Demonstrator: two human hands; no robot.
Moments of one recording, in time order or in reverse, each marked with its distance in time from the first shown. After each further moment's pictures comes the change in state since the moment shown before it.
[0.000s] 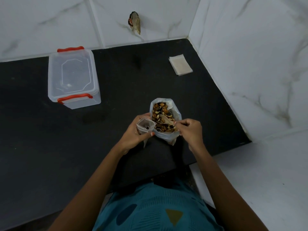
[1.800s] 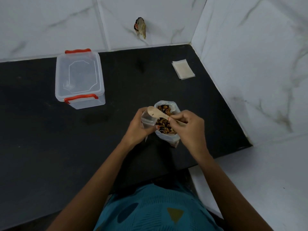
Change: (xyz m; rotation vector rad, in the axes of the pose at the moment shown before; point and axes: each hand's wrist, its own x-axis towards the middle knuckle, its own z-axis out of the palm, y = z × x) left_hand 0.006 0.014 -0.001 0.122 0.156 0.111; right_hand -0.041 -0.040 0.003 -0.159 -0.002 -0.636
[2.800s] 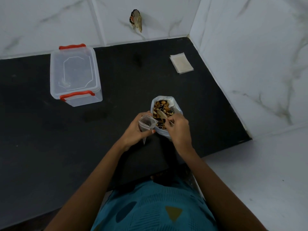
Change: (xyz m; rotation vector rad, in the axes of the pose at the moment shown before) left_hand -0.009 -0.012 -0.002 -0.074 -0.163 -0.125; right_hand -0.001 0.047 0.039 -0.329 -0.008 0.114
